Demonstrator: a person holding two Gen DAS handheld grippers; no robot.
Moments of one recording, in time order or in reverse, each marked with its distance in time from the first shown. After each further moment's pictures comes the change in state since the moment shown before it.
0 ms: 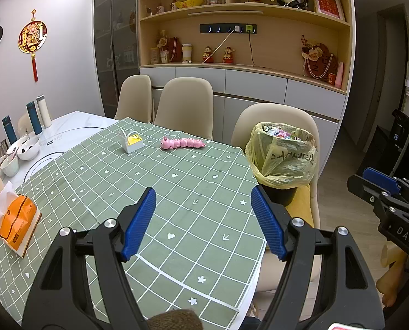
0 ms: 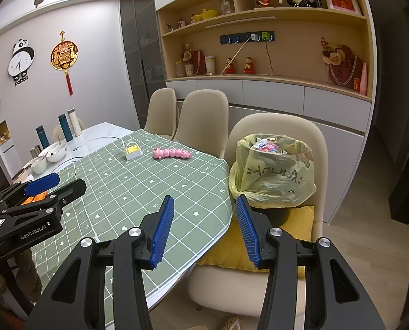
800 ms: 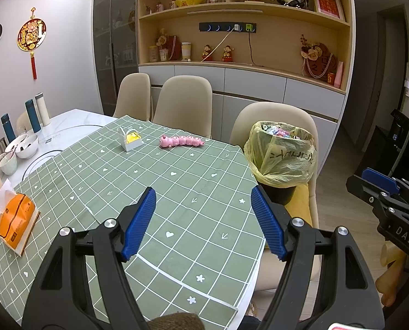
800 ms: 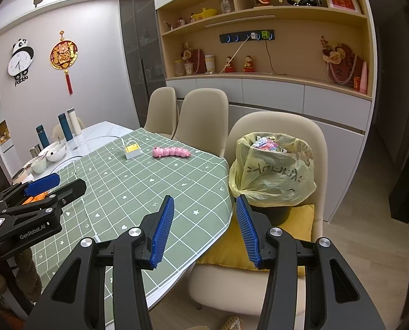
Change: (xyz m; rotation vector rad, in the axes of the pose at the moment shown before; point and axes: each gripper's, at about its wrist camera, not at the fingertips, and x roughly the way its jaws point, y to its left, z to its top) left arm 0.001 0.001 -0.001 -0.002 0.006 -0.006; right arm -0.003 0.002 -0.002 0.003 0.007 -0.003
